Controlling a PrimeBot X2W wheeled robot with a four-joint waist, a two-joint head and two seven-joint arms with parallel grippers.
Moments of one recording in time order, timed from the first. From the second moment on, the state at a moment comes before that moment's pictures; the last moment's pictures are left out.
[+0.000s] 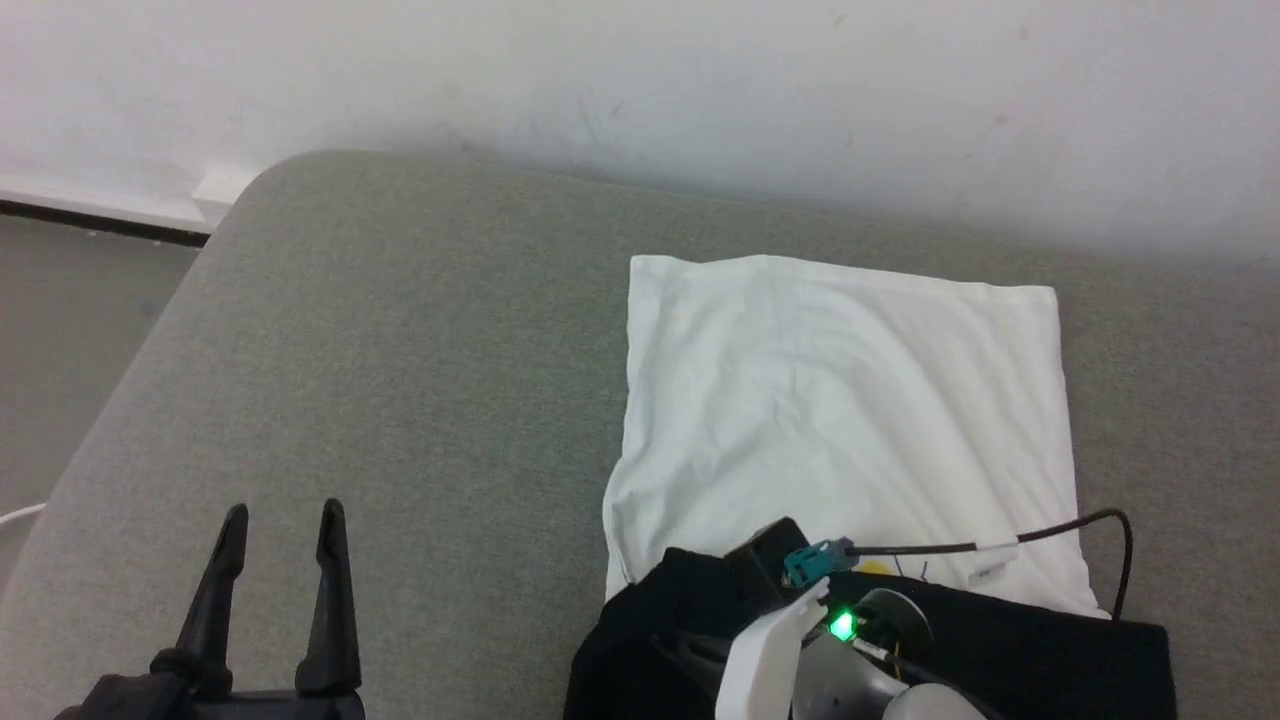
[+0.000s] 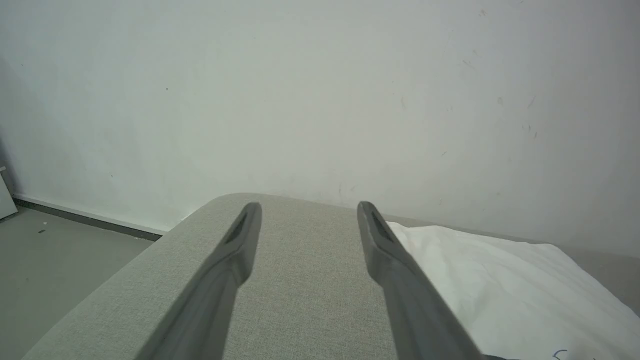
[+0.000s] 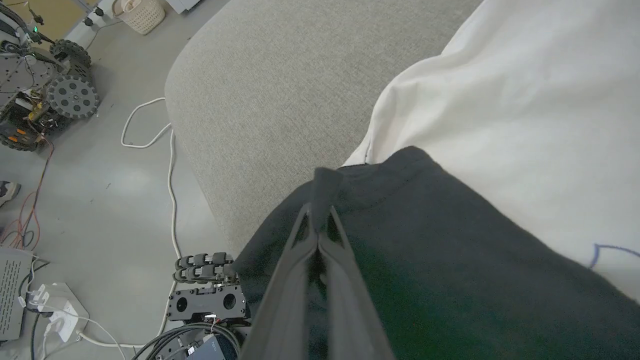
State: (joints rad) left arm 0.29 0.37 -0.15 -0.44 -0.38 0.26 -0.18; right arm -0.12 -0.05 0.54 0.06 0.44 0.13 0.56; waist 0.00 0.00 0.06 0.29
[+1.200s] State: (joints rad) left arm 0.28 0.37 -0.21 -0.40 -0.34 0.27 -0.18; right arm 0.17 -0.05 -0.31 -0.35 0.21 0.13 0.14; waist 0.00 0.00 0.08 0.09
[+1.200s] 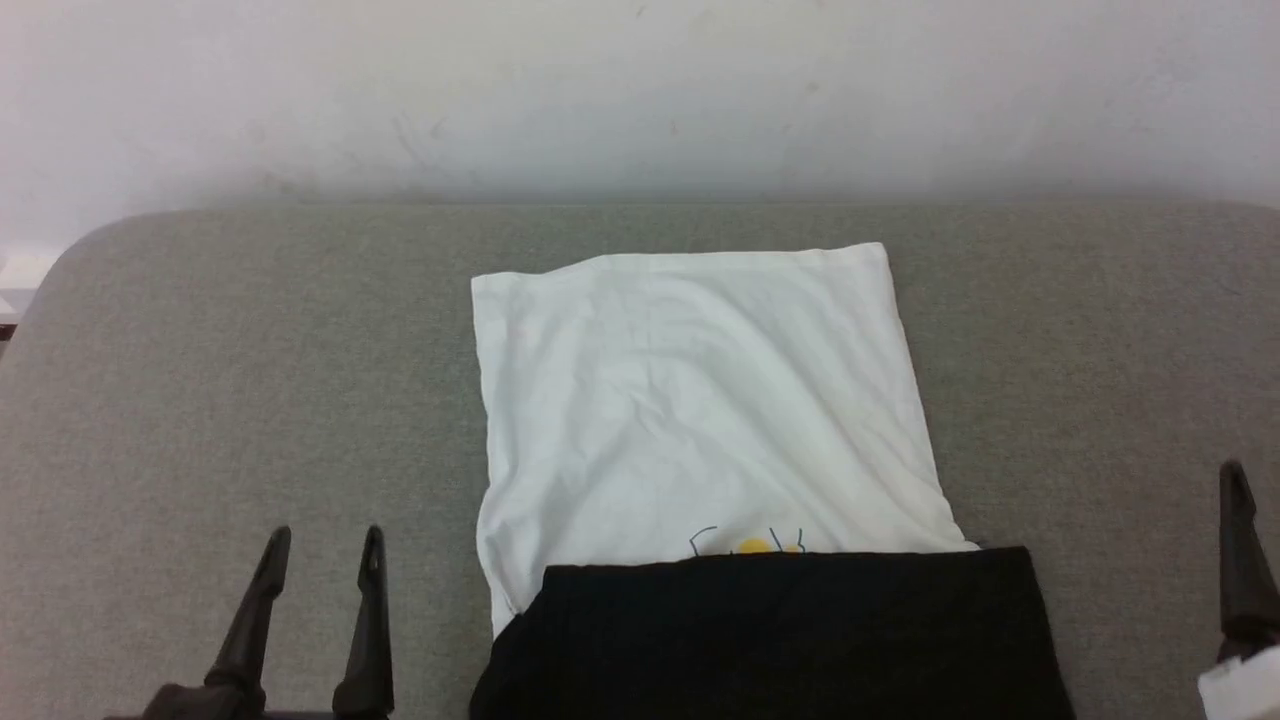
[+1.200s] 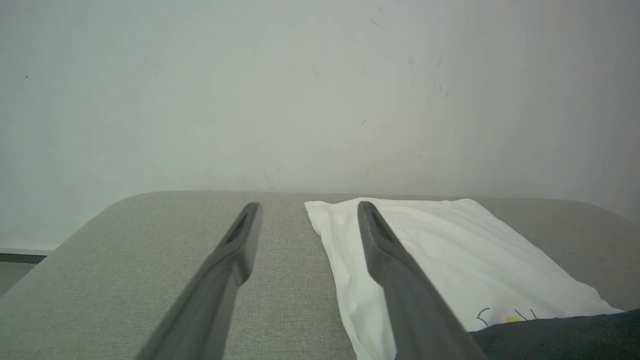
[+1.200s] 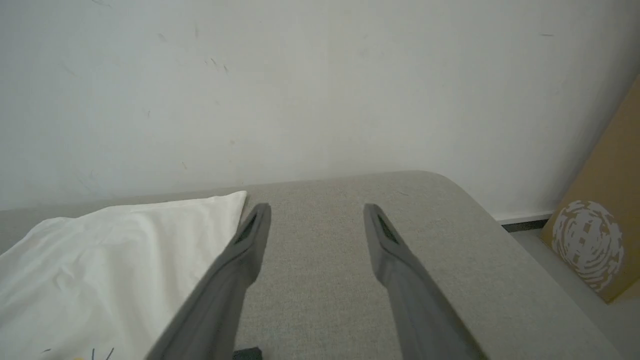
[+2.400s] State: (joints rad) left arm -0.84 0.59 -0.27 0.11 -0.60 -0.08 0.62; right arm 0.01 -0.05 -0.22 -0.47 0.18 0.13 0.10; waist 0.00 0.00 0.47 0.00
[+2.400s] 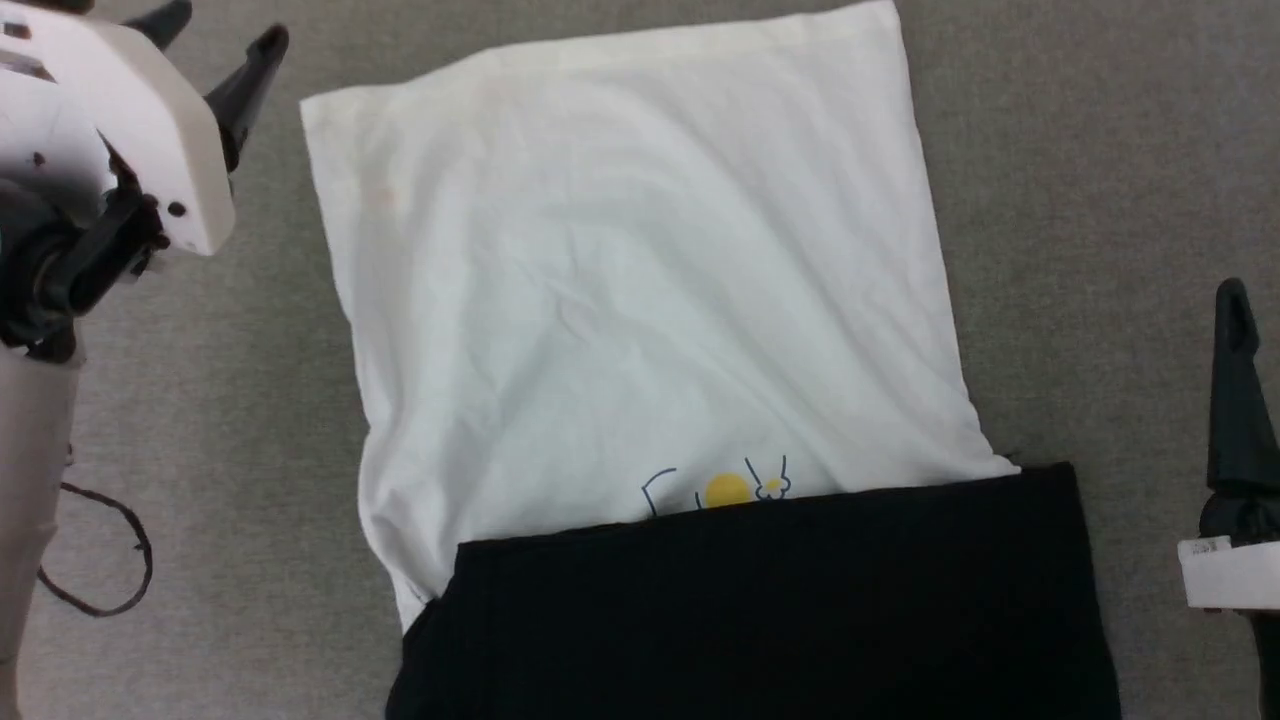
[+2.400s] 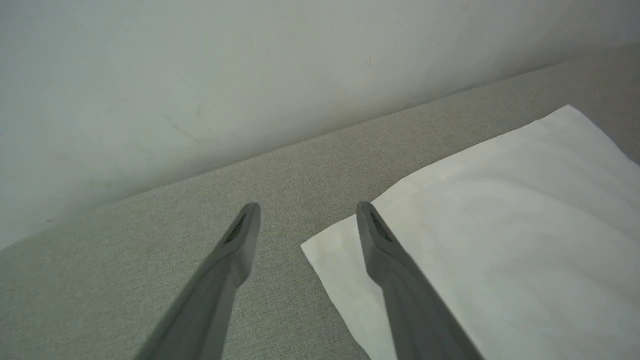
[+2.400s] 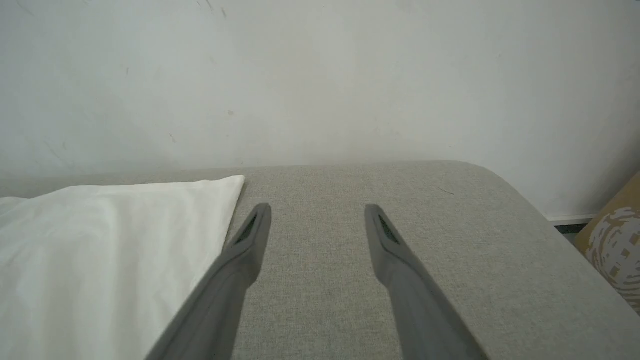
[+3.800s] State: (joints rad) left arm -0.81 0.52 -0.32 0.18 -0.67 -0.04 0.66; right arm -0.90 -0.23 -0.06 -0.17 0.21 0.13 0.70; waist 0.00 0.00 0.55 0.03
